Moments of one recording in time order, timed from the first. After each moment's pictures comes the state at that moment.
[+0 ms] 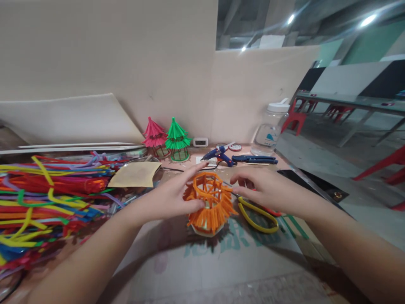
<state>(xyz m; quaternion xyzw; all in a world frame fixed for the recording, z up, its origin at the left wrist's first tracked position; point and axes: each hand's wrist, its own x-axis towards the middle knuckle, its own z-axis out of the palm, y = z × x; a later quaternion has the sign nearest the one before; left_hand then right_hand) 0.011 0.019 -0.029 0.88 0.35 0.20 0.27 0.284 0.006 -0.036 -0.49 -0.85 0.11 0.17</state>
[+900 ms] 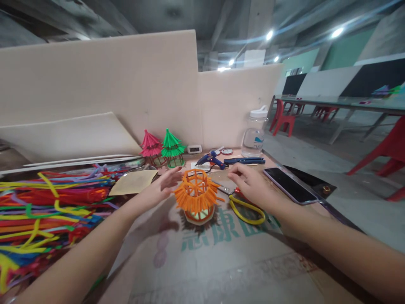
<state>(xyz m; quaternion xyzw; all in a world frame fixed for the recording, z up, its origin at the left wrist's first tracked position) -0.036 0.060 -0.077 0.78 0.34 0.30 0.43 0.284 0.009 -0.079 -0.48 -0.76 0.10 0.43</state>
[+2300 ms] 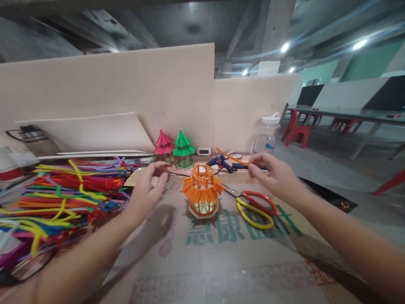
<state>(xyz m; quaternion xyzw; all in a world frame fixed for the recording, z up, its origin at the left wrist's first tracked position) -0.037 0.007 -0.060 0.74 0.50 0.45 0.08 0.309 0.007 -0.052 -0.45 -0.75 0.09 0.47</state>
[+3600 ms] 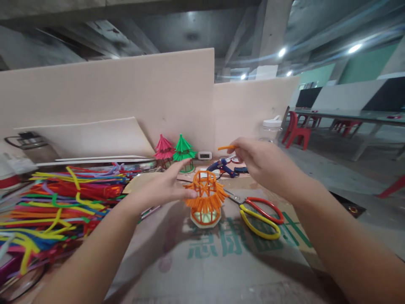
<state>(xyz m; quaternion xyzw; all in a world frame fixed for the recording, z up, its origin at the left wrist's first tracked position) -0.011 0.022 -0.006 0.84 0.45 0.25 0.14 0.266 0.006 0.015 -0.40 -0.83 -0.14 0.37</state>
